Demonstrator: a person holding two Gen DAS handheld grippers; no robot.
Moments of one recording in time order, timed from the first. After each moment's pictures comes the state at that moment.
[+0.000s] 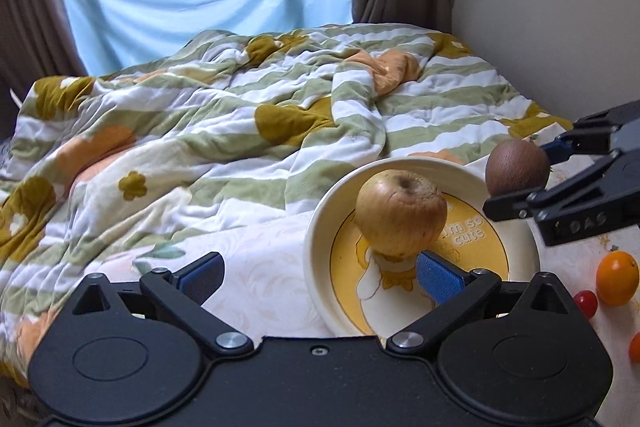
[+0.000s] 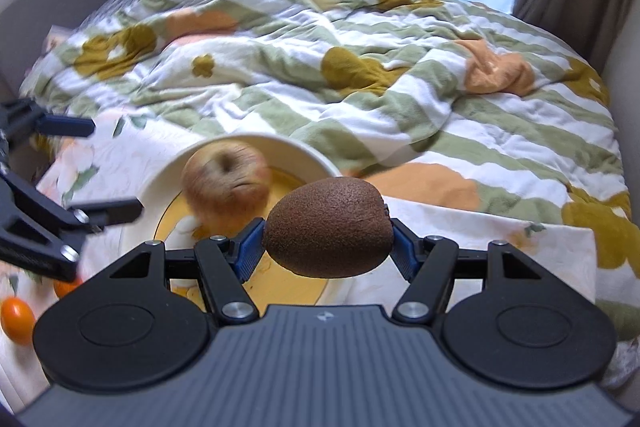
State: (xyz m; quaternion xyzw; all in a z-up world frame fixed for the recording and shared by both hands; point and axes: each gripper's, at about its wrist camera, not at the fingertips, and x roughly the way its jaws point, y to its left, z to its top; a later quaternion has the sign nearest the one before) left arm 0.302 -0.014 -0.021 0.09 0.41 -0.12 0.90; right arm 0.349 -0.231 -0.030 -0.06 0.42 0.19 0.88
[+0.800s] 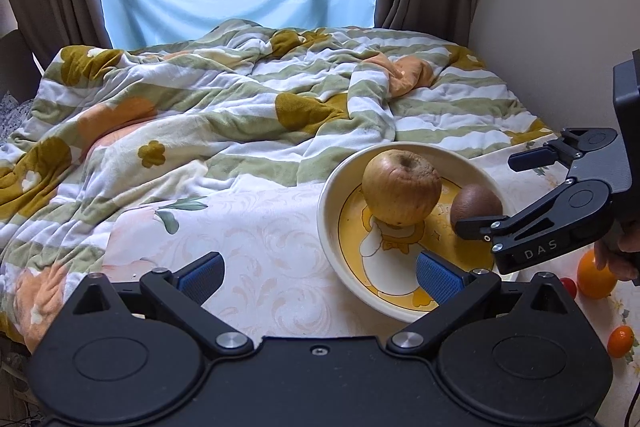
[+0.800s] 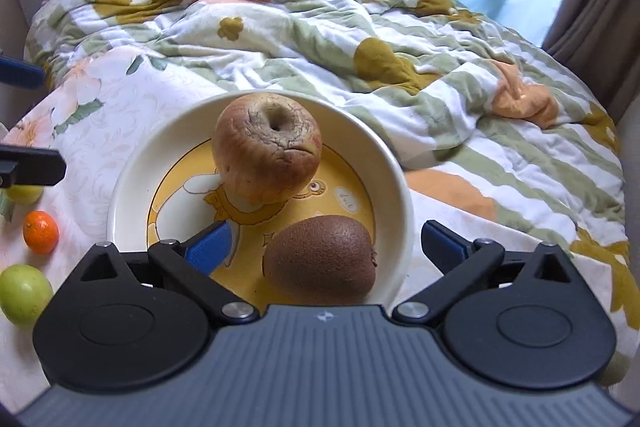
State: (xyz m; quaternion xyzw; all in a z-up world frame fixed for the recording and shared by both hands) left arm 0.258 0.005 -0.011 0.05 0.41 -0.09 0.91; right arm 0.335 -0.196 -0.063 -0.14 0.41 0.21 0.88
